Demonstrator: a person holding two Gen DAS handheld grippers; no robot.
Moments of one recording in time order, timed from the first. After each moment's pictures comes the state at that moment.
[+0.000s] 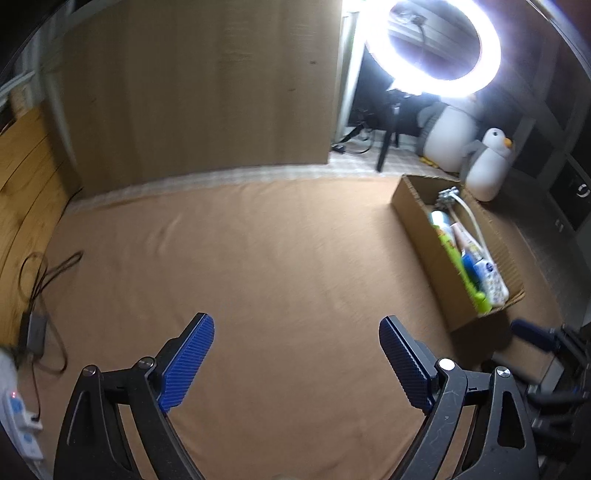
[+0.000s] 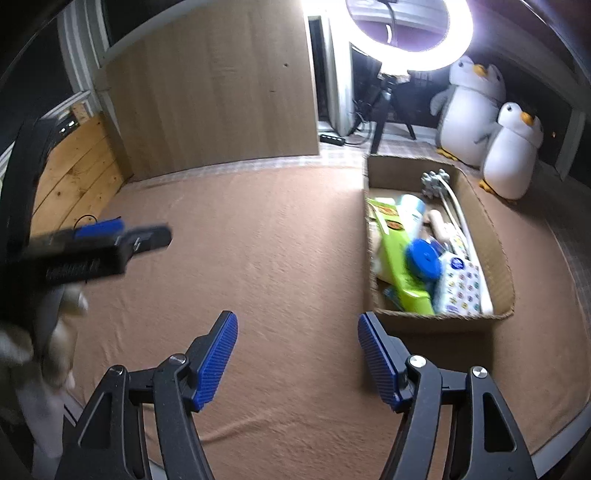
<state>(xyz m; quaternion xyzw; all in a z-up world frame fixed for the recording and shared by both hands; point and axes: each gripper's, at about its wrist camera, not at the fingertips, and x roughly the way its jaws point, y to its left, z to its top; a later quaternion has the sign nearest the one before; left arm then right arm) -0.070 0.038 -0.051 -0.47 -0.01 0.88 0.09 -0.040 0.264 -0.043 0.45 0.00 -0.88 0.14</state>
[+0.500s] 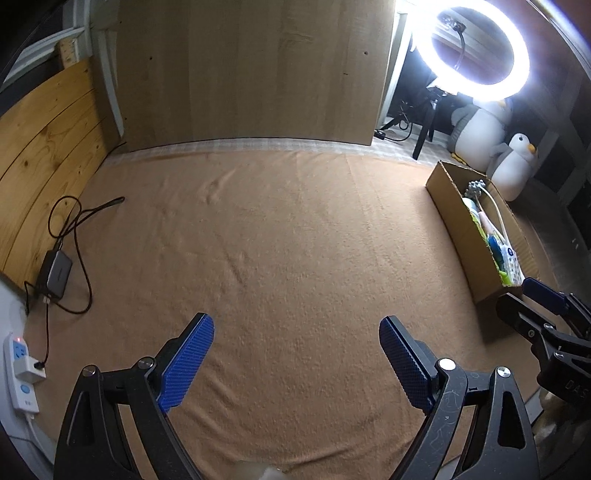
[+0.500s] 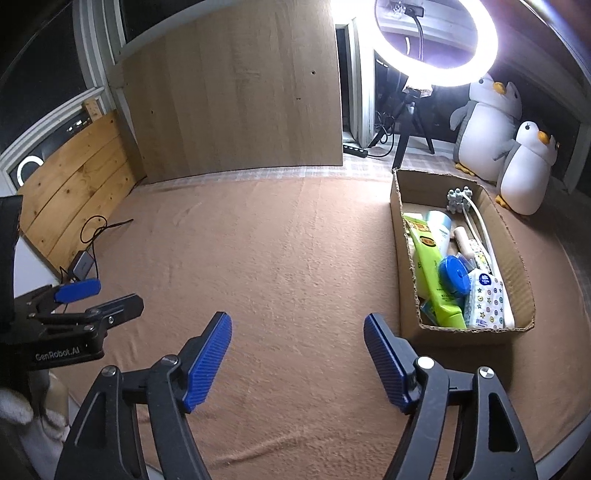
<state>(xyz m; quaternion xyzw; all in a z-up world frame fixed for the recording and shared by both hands) -0.022 -0.011 -0.064 -0.48 -0.03 0.87 0.04 -0.037 0.231 -0.043 0.44 0.01 -0.89 0.15</state>
